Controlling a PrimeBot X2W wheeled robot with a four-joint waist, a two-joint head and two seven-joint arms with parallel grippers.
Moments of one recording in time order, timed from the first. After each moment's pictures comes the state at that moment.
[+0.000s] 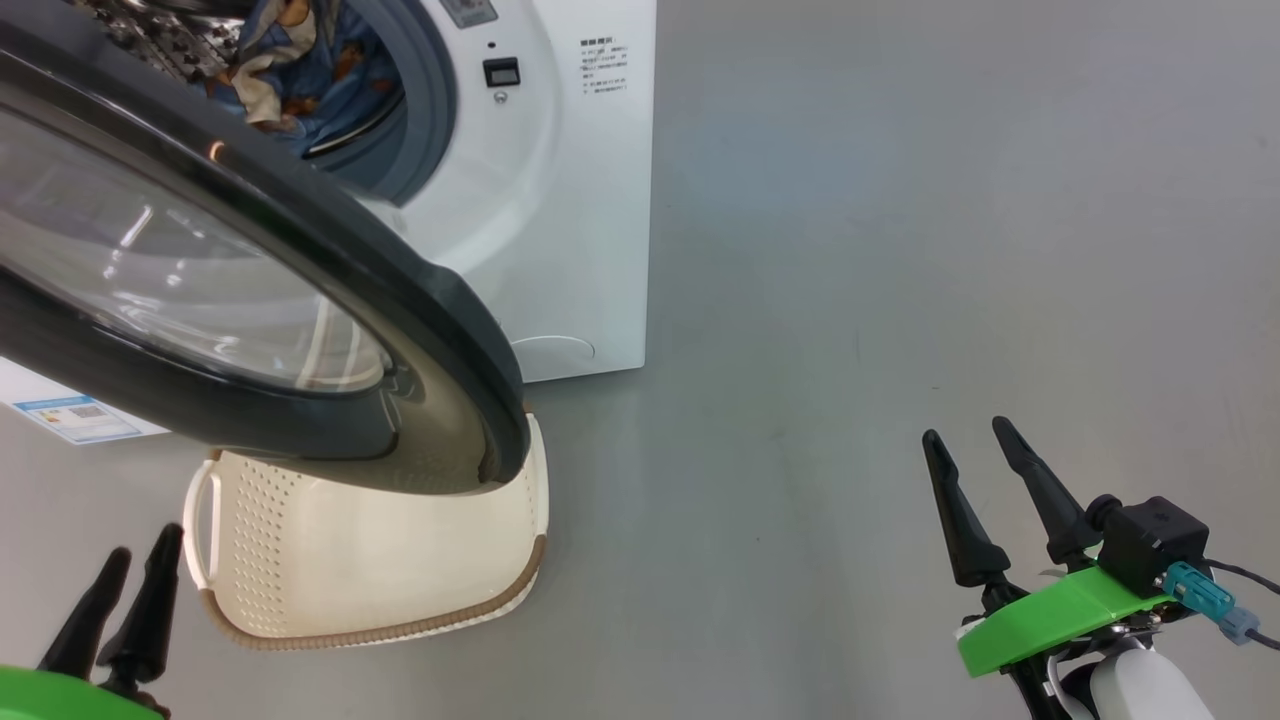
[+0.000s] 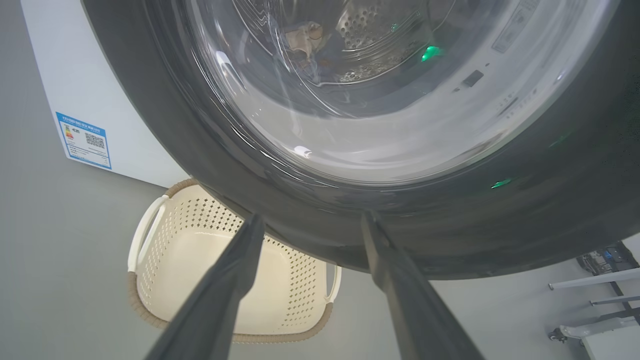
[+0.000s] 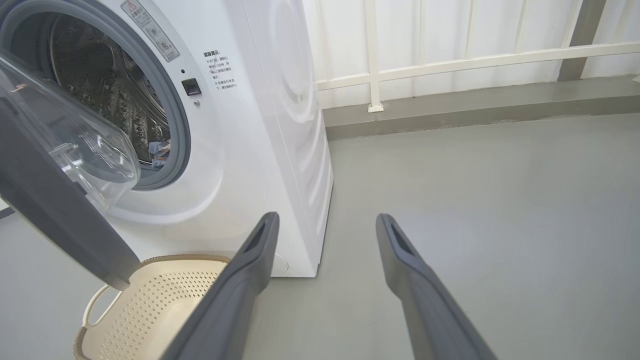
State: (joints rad) left arm -0.07 0.62 -0.33 0.15 -1.28 -0.13 -0.23; right arm -0.16 -0.13 0.08 0.21 0.31 0.13 -0.25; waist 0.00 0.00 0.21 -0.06
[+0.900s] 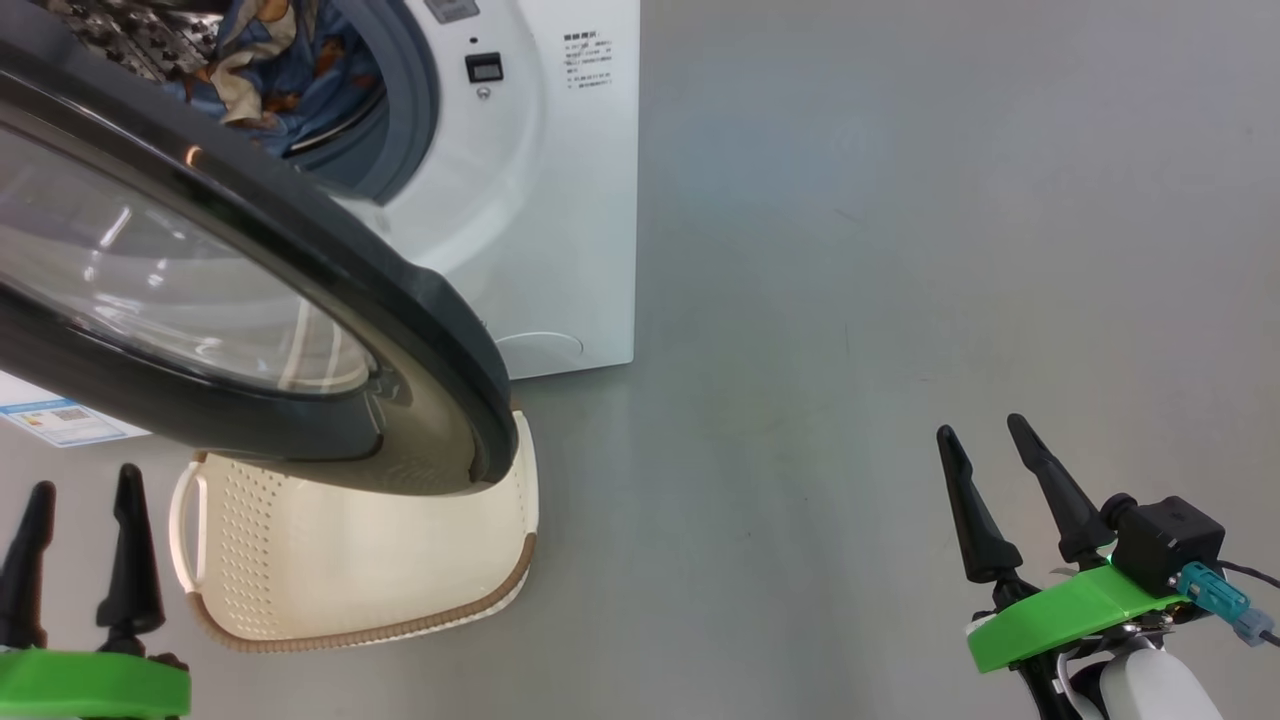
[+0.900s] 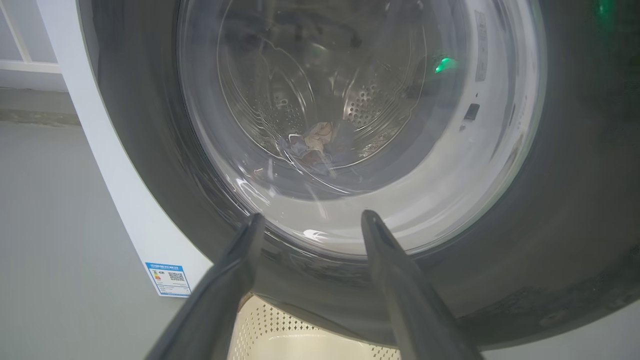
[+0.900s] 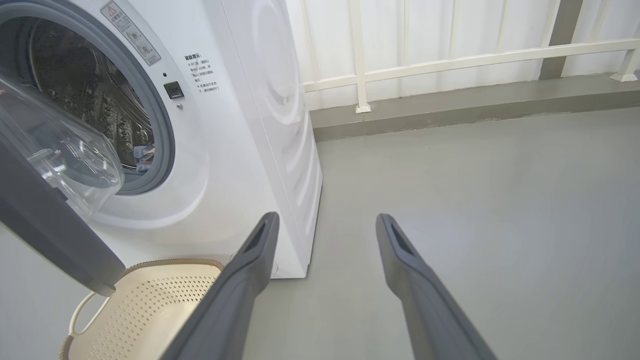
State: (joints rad) left arm -0.08 0.28 0.07 0.14 -0.50 -0.13 -0.26; right arm -0.15 -0.13 0.06 0.20 0.31 0.13 -0.25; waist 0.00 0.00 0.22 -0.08
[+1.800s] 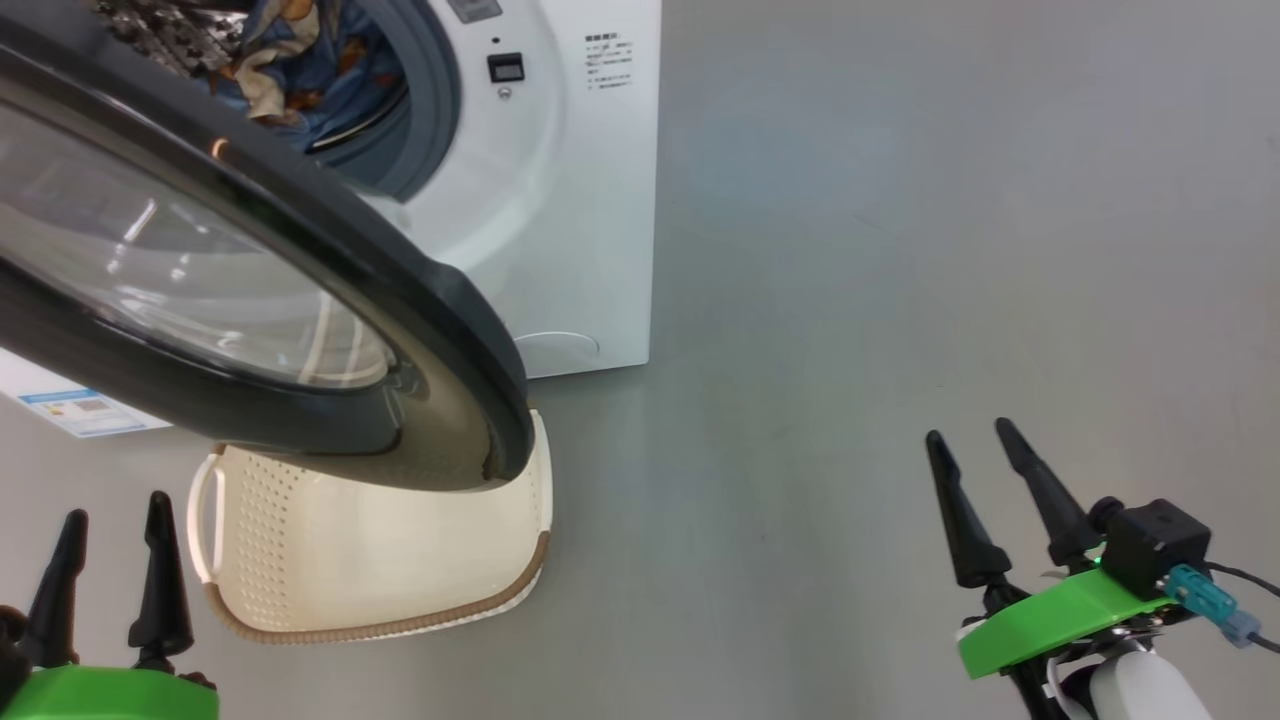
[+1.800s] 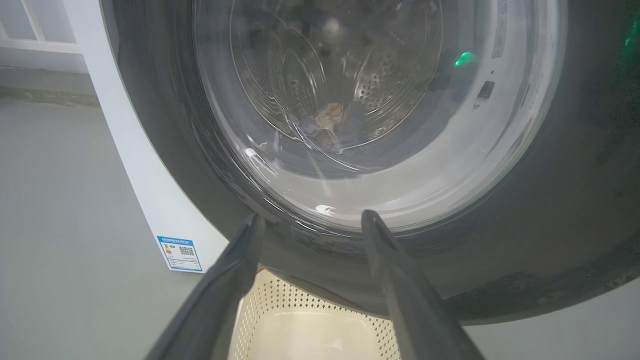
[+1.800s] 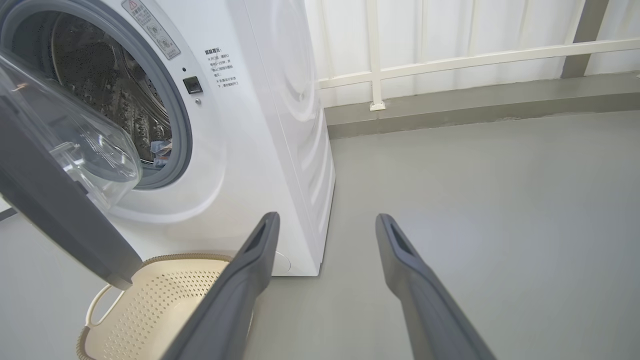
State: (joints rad) left arm -0.06 0.23 0.08 0.18 -0.46 -0.13 -0.26; right arm -0.15 -0.13 0.07 0.20 0.31 0.13 -0.25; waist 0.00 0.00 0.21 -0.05
